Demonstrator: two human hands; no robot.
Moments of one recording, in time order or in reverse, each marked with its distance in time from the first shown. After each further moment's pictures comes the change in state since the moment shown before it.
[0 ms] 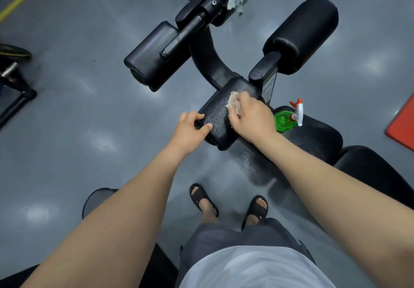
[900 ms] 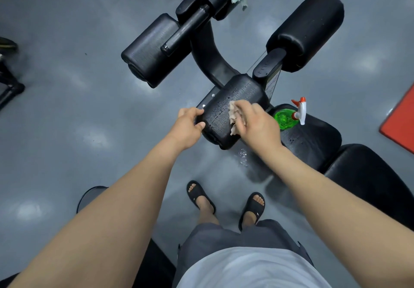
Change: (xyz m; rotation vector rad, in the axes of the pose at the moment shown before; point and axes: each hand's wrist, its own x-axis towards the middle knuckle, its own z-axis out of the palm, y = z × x) left_hand 0.020 -0.011 -0.012 0.033 -0.104 0.017; right_hand -0.026 0.002 0.012 -0.001 -0.018 -0.013
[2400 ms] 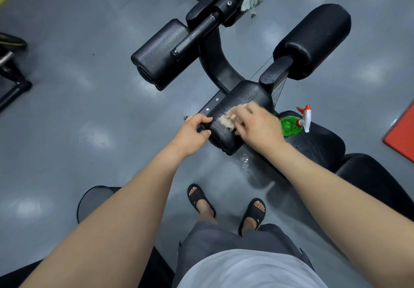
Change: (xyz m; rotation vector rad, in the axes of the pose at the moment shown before) left_hand -0.008 -0.012 -0.002 -0.149 -0.001 0.052; right_hand 0.020 0.001 -0.002 -0.127 -0.071 -0.177
